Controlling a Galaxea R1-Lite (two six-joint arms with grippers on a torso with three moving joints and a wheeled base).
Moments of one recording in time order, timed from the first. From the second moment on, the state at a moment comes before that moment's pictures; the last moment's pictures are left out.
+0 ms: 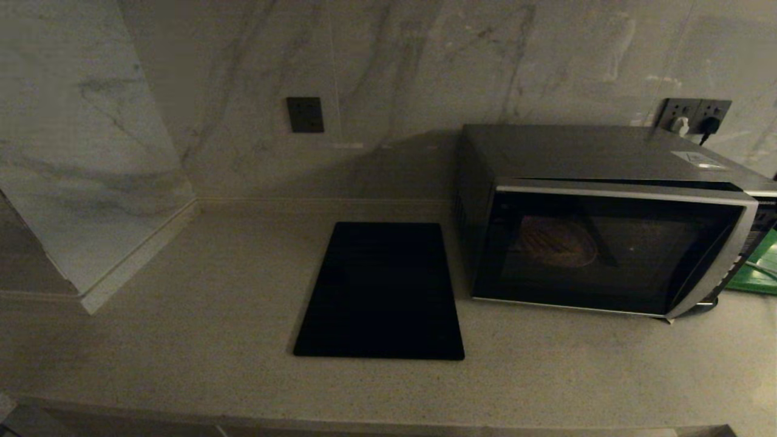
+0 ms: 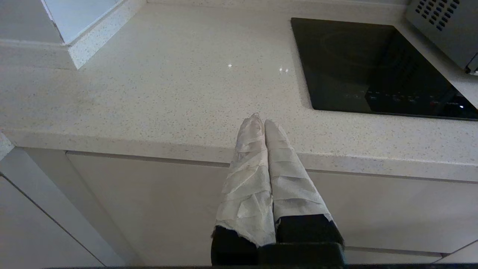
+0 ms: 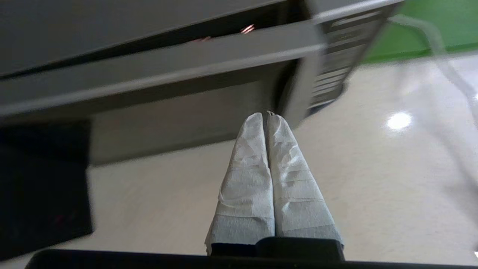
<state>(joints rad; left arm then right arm) 0.00 0.00 0.00 -0.01 0.02 -0.07 -0.19 1.46 -1.59 0.64 -0.11 0.18</state>
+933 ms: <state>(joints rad) 0.00 0.00 0.00 -0.01 0.02 -0.07 -0.25 1.79 -1.92 0.71 -0.03 0.30</state>
